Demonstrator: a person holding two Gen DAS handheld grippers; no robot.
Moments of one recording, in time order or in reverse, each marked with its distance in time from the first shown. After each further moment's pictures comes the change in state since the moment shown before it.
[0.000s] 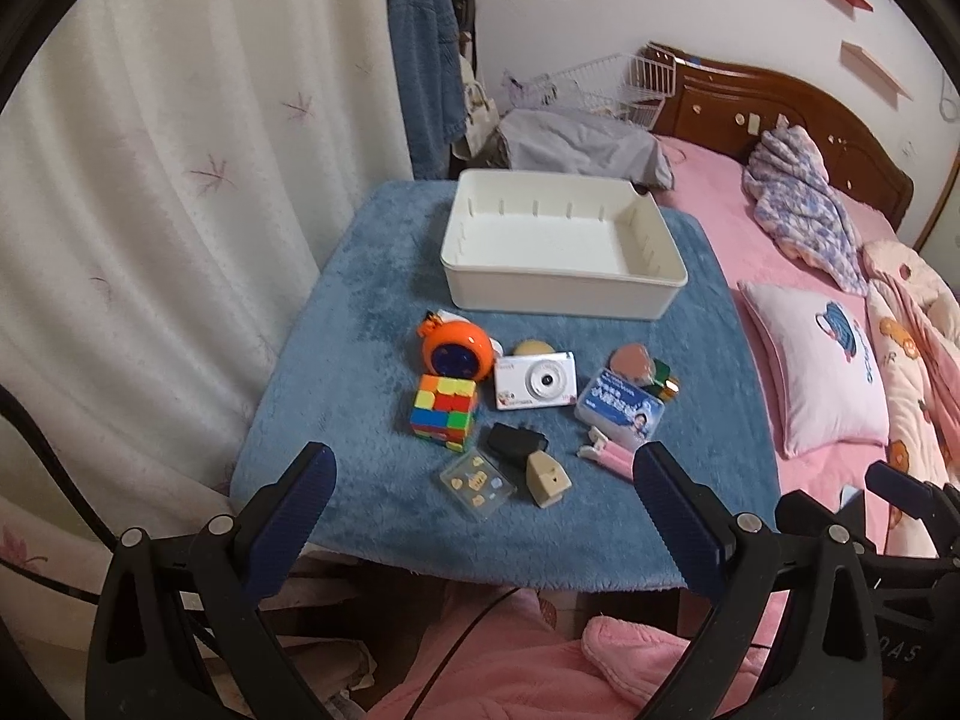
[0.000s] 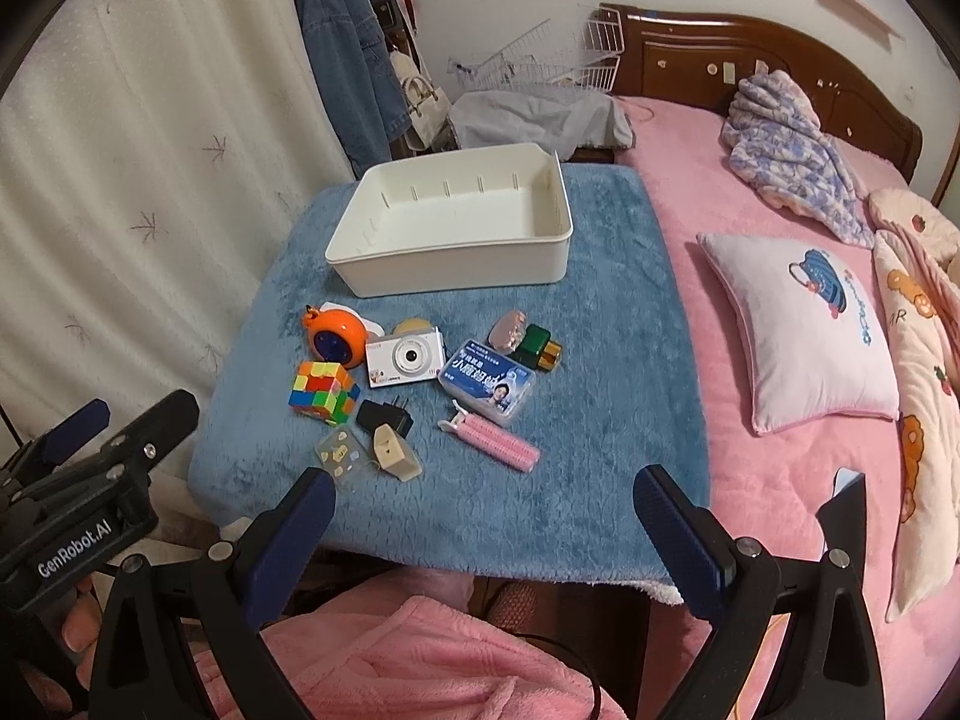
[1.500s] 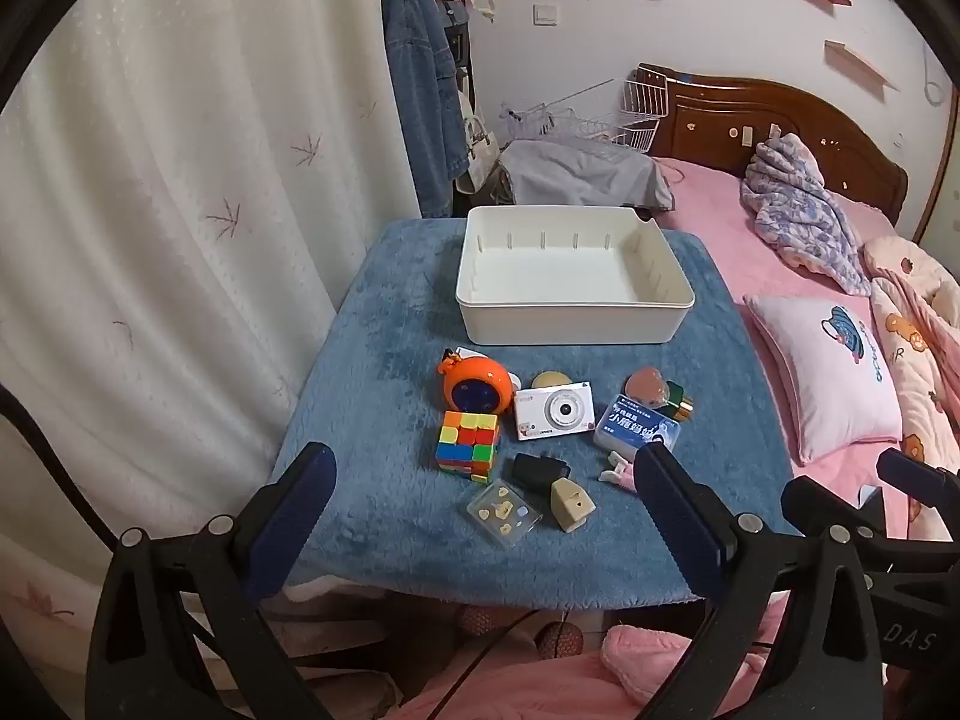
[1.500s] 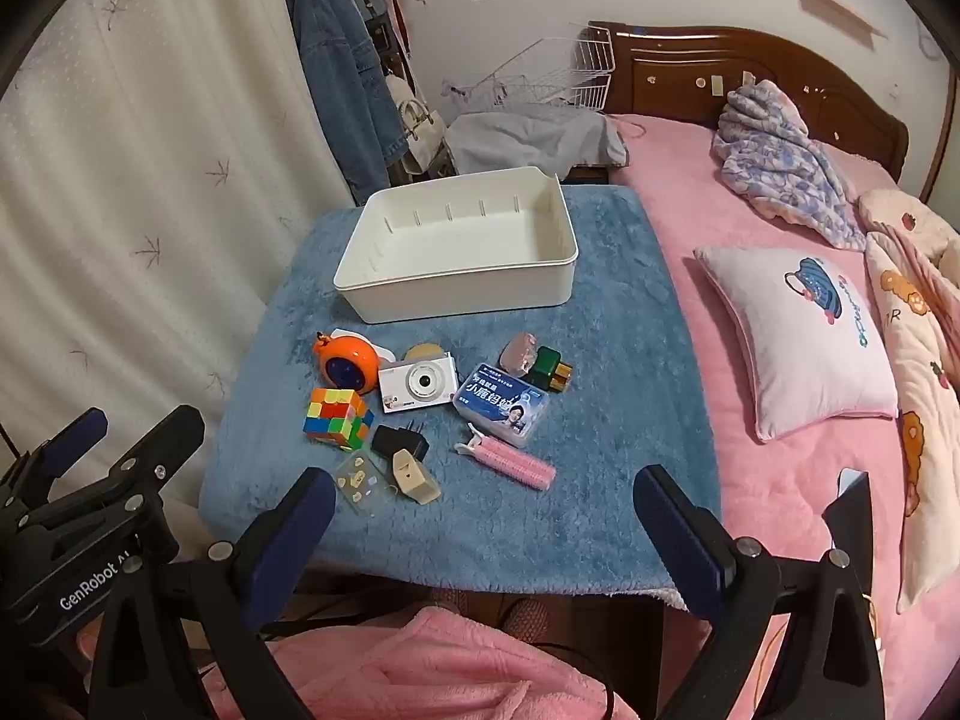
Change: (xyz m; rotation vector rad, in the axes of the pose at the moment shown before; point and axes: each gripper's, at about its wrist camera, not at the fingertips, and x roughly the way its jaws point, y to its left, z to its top) left arm -0.018 0.006 0.002 0.052 -0.099 0.040; right arm -0.010 0.018 0.001 0.023 -0.073 -0.009
